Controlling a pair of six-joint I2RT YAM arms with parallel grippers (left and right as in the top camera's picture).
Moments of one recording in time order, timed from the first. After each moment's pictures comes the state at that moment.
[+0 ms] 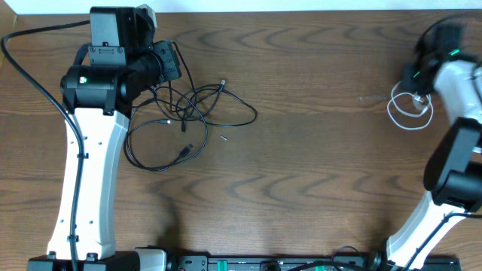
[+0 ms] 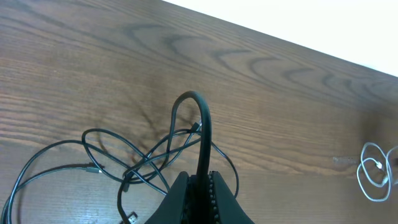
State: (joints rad) left arm -0.06 1.52 1.68 -0.98 0.19 -0.33; right arm -0.27 2.08 1.70 -0.75 0.07 -0.03
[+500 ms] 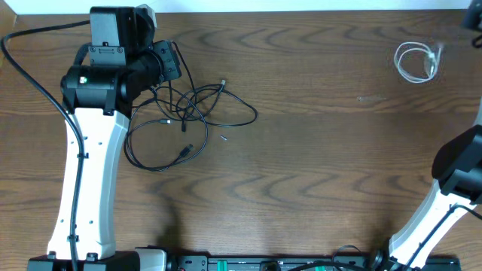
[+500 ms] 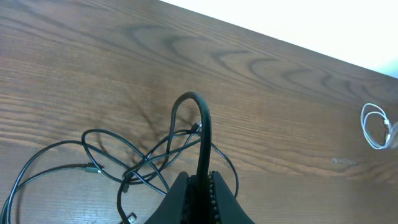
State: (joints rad) left arm -0.06 1.52 1.68 -0.97 0.19 -0.33; right arm -0.37 2.19 2.24 -0.70 0.21 -0.01
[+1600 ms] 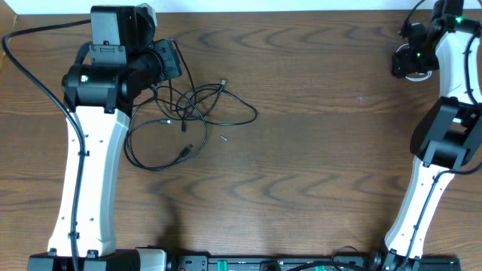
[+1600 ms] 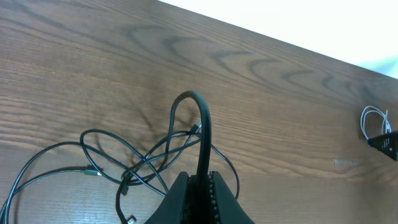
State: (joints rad) left arm -0.06 1.53 1.68 -0.96 0.19 -0.33; right arm -0.26 2.55 2.36 -1.13 -0.03 -0.47
